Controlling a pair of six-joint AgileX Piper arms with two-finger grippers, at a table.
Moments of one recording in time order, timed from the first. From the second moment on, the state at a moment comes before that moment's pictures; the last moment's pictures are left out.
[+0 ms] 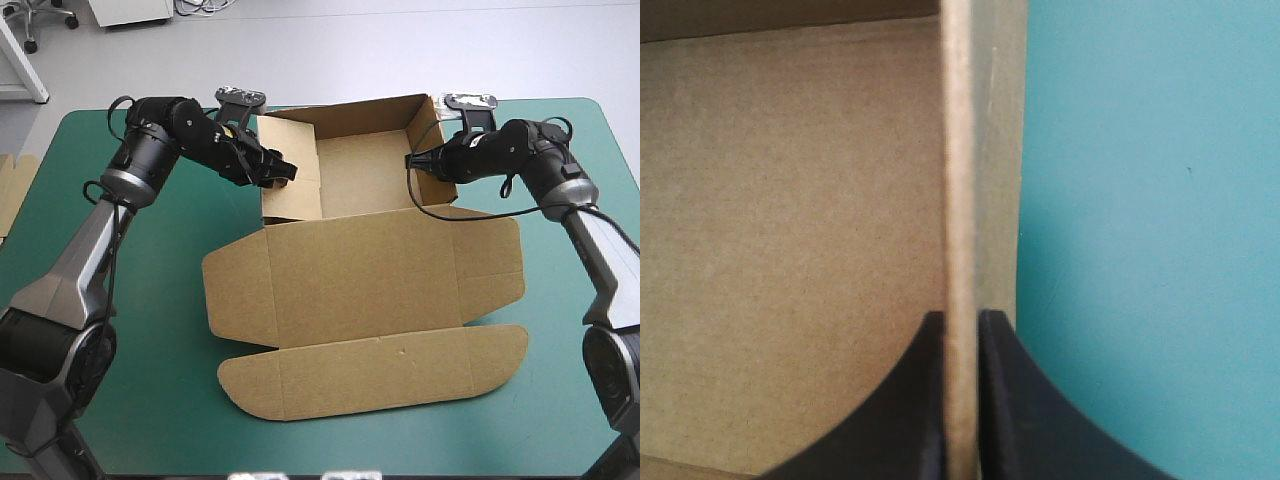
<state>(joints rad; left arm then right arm) -0.34 1.83 -1.89 -0.28 1.16 0.14 0.20 1.73 -1.59 0.32 0.78 -0.11</state>
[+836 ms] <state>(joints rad) -0.38 1.98 -2.11 -0.12 1.26 0.06 0.21 1.73 -1.59 0.28 0.85 0.00</state>
